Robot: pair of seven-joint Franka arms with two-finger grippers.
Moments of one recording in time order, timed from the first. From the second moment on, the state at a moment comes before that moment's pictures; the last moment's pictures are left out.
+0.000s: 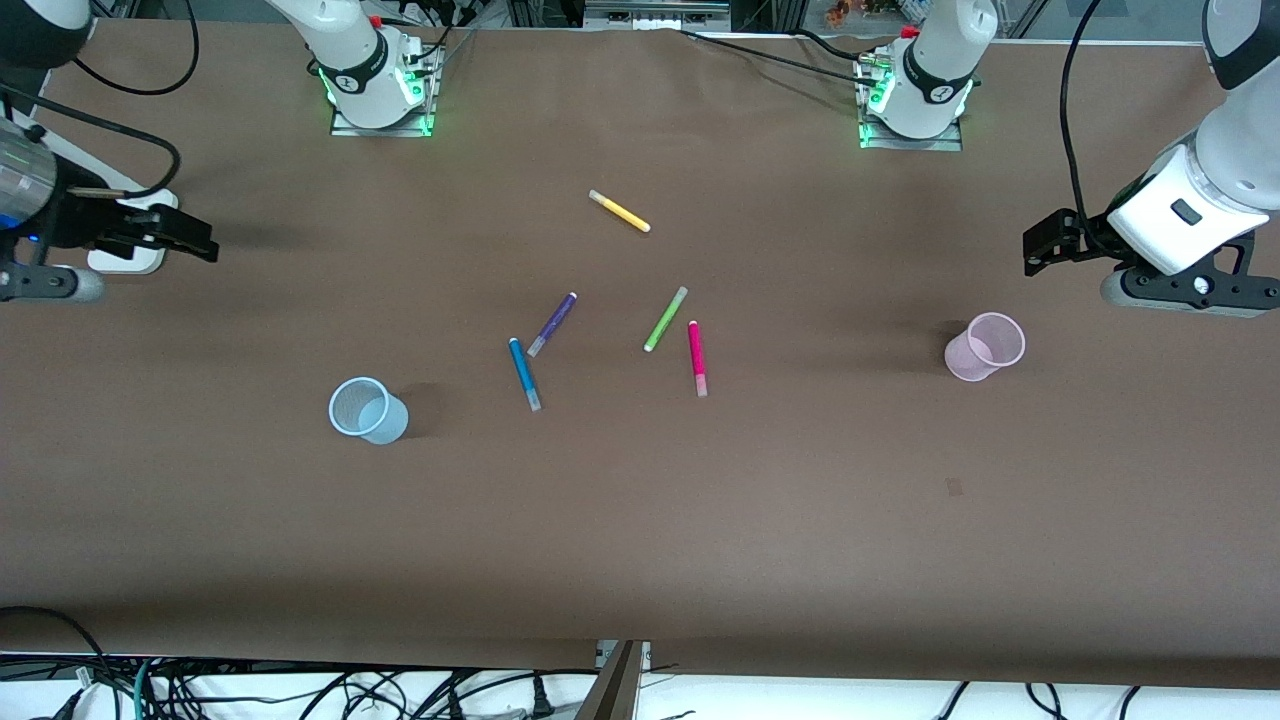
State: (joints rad) left arm -0.14 0.10 0.03 -1.51 0.02 1.52 -0.01; right arm 0.05 0.13 0.01 -1.49 0.02 1.47 0.07
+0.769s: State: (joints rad) left arm -0.13 0.10 0.03 -1.51 0.02 1.52 -0.01; right arm 0.25 0.29 0.02 -1.49 0.02 1.63 0.08
